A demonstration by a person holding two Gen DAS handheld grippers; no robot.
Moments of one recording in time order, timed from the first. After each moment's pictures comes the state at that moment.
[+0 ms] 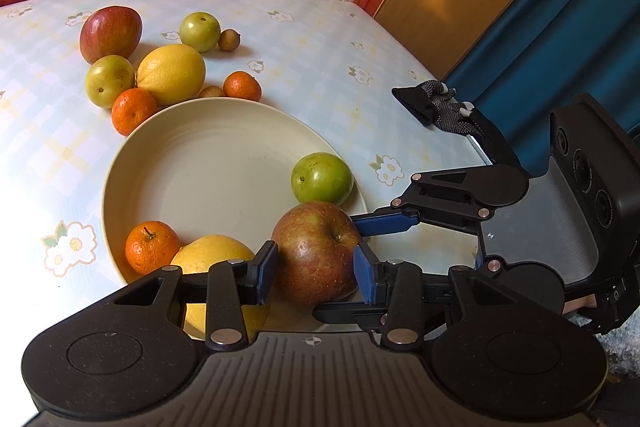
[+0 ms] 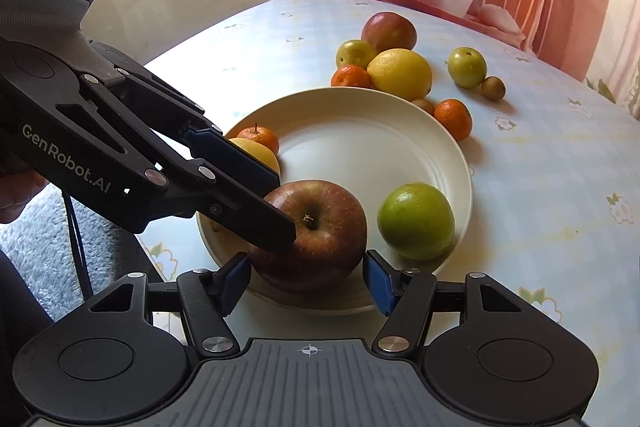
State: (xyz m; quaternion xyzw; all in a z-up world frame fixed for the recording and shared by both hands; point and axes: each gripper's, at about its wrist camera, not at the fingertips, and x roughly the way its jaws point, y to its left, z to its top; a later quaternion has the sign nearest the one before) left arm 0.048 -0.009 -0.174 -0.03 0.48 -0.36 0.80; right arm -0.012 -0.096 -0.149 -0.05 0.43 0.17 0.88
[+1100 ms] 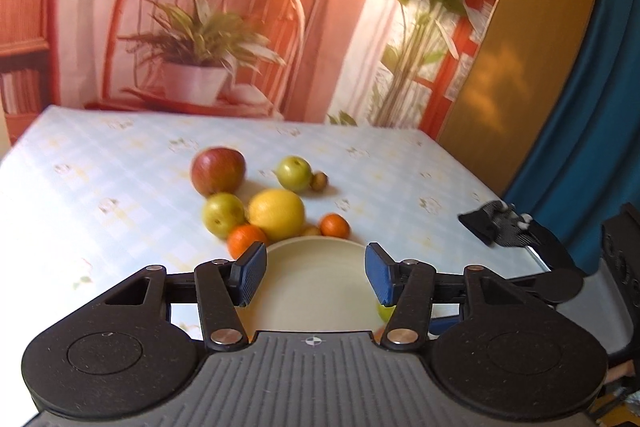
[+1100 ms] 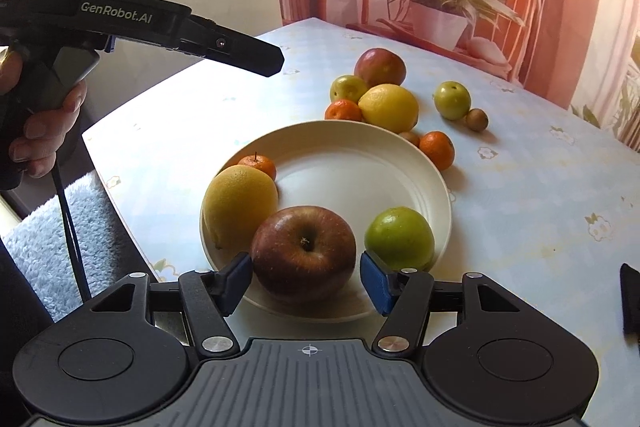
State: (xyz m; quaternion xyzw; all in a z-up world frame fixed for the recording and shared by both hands) left arm 0.040 0.032 -0.116 -0.03 0.31 -0.24 0.92; right arm -0.034 -0.098 -0.134 -0.06 0.38 0.16 0.91
